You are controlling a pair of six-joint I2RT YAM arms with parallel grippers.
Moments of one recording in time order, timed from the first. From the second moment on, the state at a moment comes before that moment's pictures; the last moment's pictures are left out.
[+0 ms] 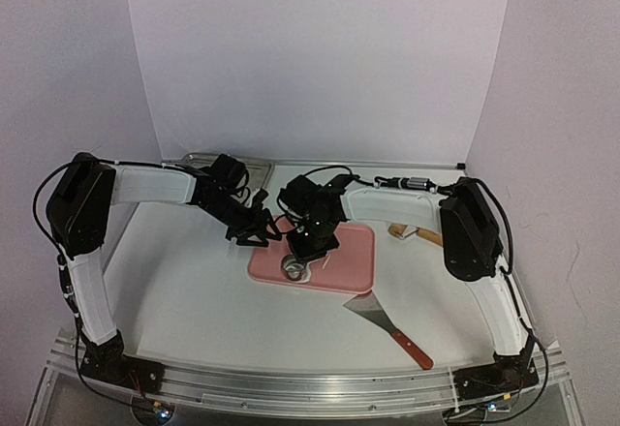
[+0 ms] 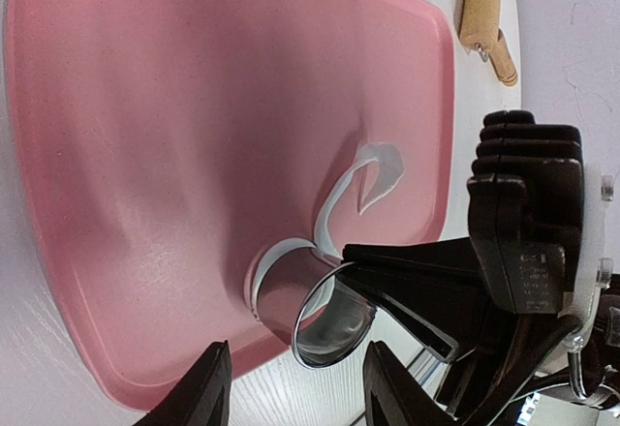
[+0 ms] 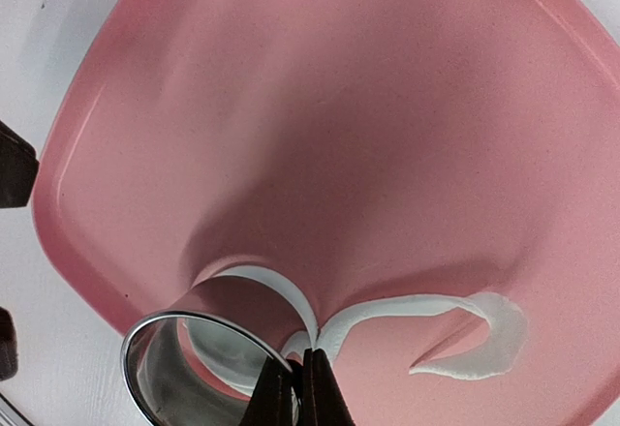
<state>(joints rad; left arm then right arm) -0.58 1.91 1.31 -0.44 0.61 -0.58 0.92 2.33 1.96 -0.87 0.01 0.40</state>
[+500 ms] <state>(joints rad) -0.58 1.92 1.31 -0.45 0.60 -0.58 0.92 2.35 1.98 -0.88 0.00 0.40</state>
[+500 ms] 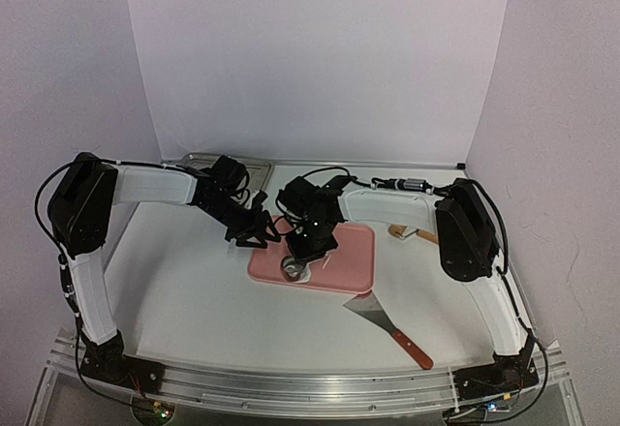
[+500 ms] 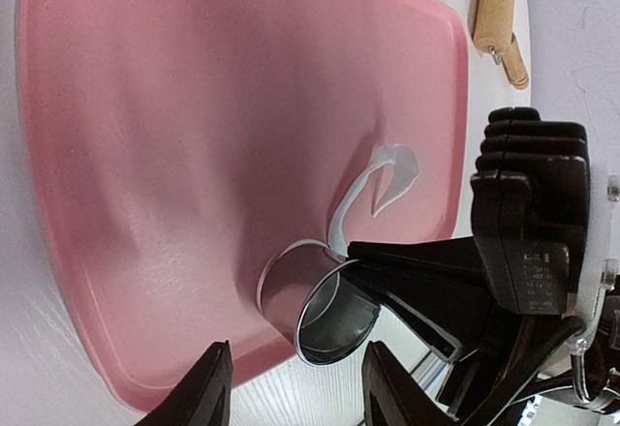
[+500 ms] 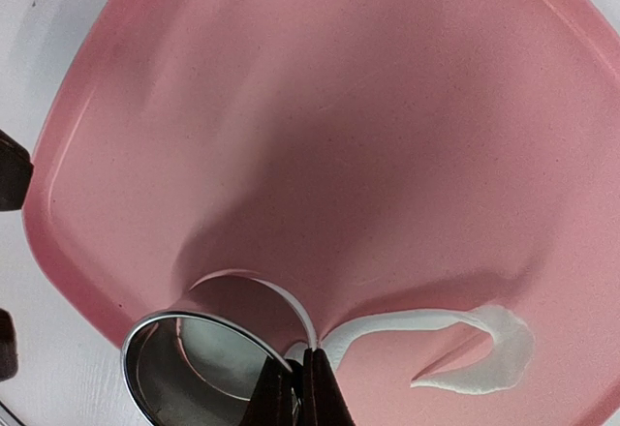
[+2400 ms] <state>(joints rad) -0.58 1.95 1.32 -0.45 0.64 -0.58 0.90 2.36 1.95 -0.85 -0.05 0.42</state>
